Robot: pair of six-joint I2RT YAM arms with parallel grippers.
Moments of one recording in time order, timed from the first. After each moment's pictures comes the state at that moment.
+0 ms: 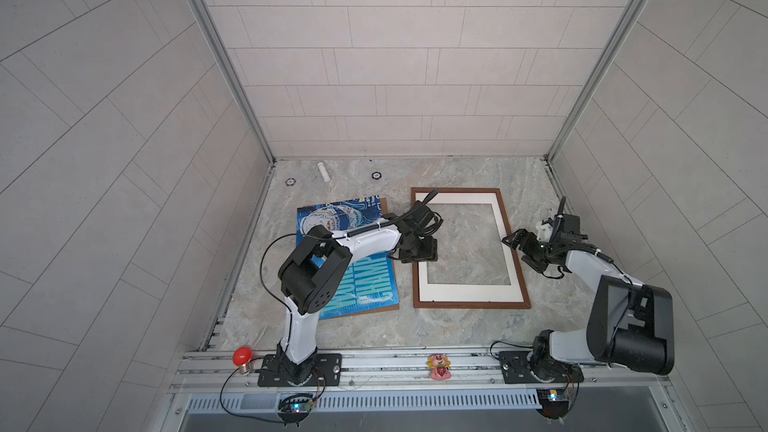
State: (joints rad) left arm -0.76 1.94 1.33 -0.59 0.25 -0.67; right arm -0.32 1.36 0.66 -0.36 -0.48 0.45
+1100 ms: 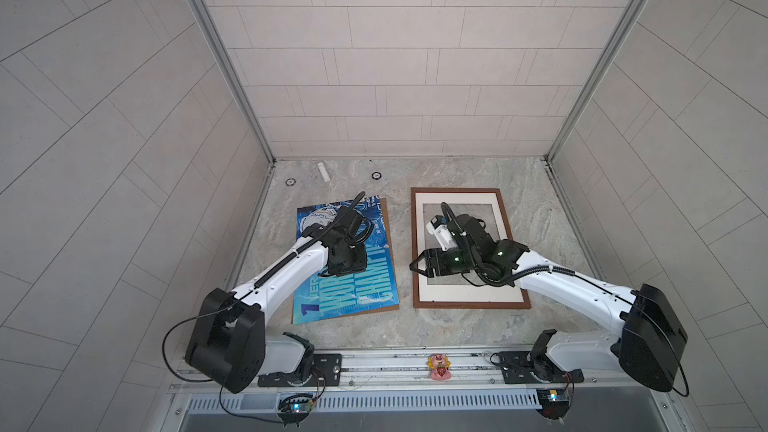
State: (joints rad) left arm -0.42 1.33 0.89 -0.85 0.11 -0.59; right arm 0.76 1.33 0.89 -0.37 -0.34 0.66
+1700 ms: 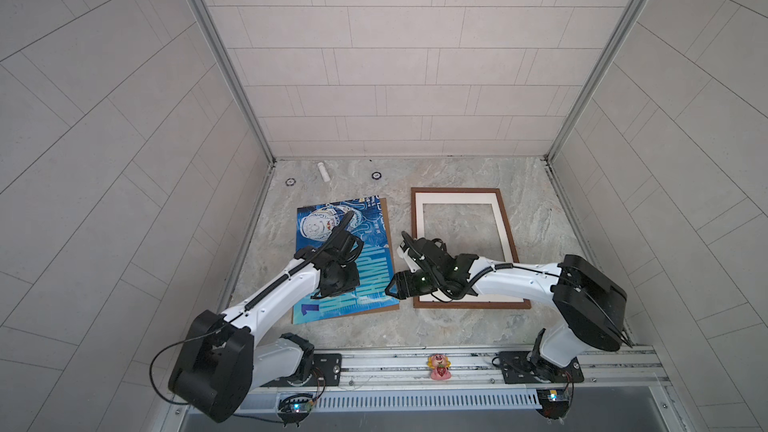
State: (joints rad) left arm -0.43 1.19 0.68 -0.81 0.07 -0.69; right arm 0.95 1.63 0.90 -0.16 -0.28 0.78
